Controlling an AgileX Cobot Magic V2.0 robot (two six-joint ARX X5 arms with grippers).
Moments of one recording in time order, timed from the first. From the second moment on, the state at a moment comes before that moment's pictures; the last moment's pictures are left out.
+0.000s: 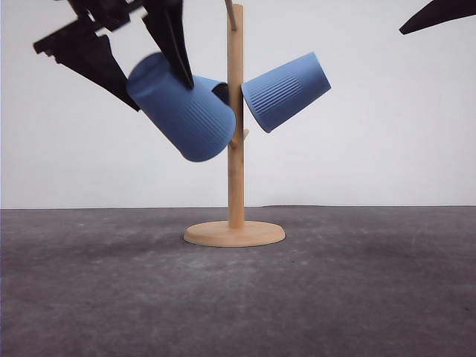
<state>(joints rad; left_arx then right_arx) -0.61 1.42 1.27 -0.67 0.00 -0.36 0.15 1.06 1.09 -0.70 -0.69 0.18</state>
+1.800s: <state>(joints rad) -0.61 1.60 1.30 -0.48 -0.08 -0.36 0.15 1.06 1.09 -0.70 -0.70 0.16</state>
